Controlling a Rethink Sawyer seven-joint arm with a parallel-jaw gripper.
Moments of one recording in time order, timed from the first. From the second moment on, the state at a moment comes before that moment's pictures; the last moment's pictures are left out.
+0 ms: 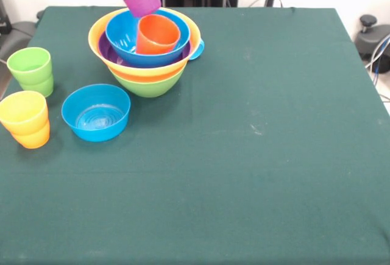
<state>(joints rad) -1.15 -0.91 0.97 2.15 -0.61 0.77 1.58</state>
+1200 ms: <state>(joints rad) -1.14 -0.96 1.04 2.12 -0.50 0.91 1.58</state>
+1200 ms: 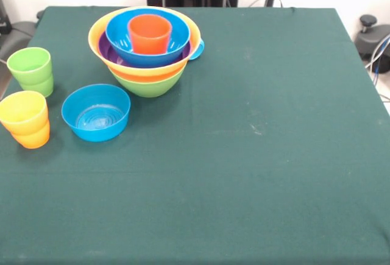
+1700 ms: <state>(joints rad) -1.10 -0.89 1.04 2.08 -0.52 0.91 1.58</state>
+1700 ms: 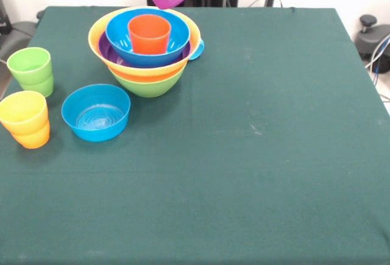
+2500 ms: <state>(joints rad) -1.10 -0.83 1.04 2.04 -0.52 0.91 1.58</state>
